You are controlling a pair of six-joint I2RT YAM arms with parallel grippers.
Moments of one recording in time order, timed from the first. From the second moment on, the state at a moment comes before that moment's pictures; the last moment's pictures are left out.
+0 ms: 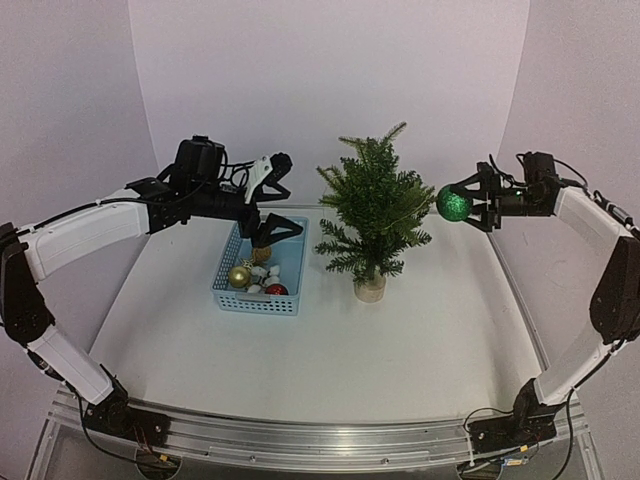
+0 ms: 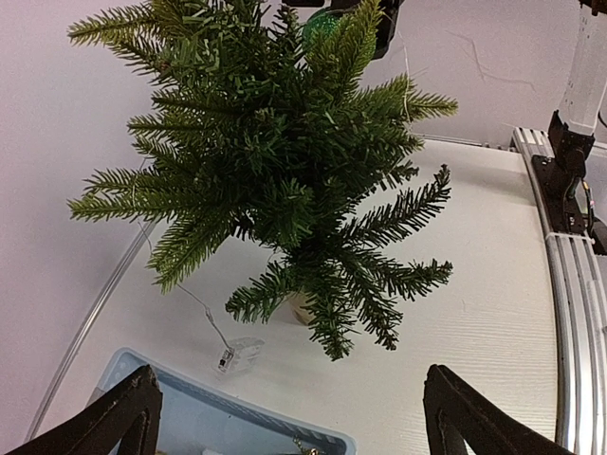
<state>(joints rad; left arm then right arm) -0.66 1.52 1.35 -0.23 0.54 0.40 -0.07 1.57 1.40 -0.64 -1.14 0.48</state>
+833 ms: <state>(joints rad) -0.66 1.52 1.32 -0.23 0.54 0.44 -0.07 1.52 1.38 -0.63 -1.15 0.53</state>
